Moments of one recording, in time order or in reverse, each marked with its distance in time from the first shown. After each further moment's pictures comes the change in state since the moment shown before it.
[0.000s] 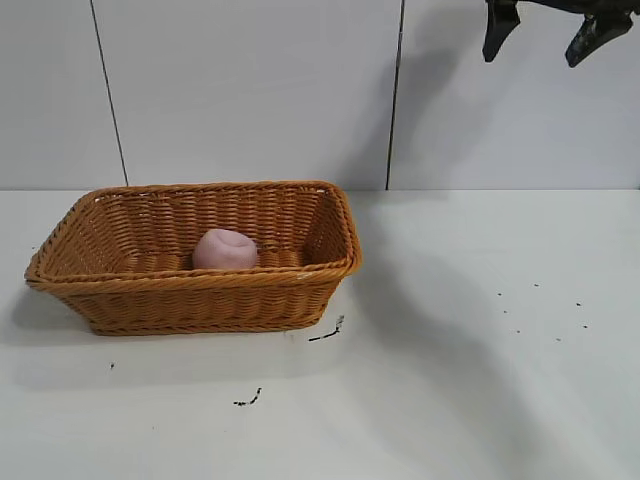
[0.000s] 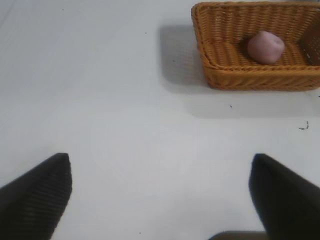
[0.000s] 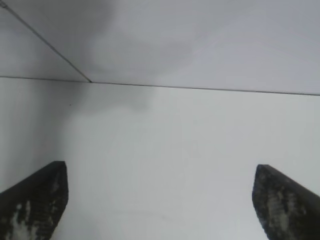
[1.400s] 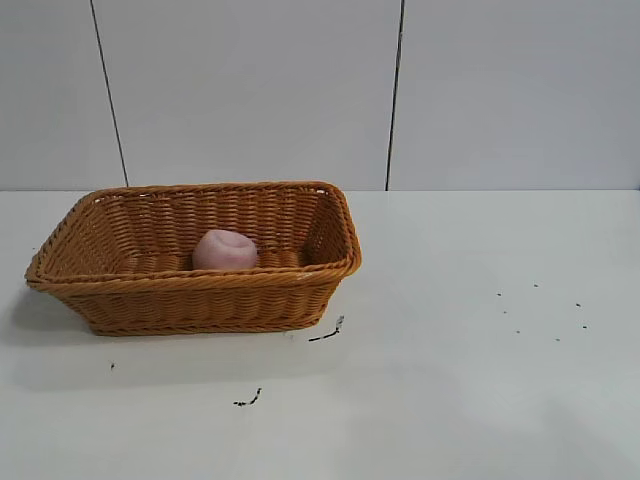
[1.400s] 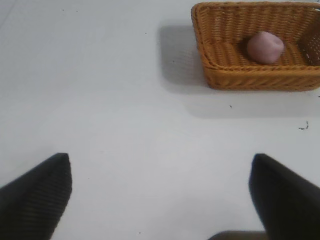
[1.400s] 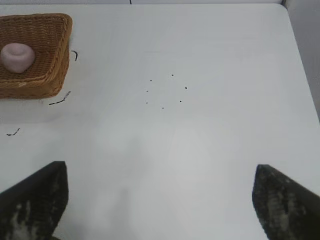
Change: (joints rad) left arm 0.000 0.000 0.000 0.000 0.000 0.000; right arm 0.000 -1.772 1.576 -0.005 -0.181 0.026
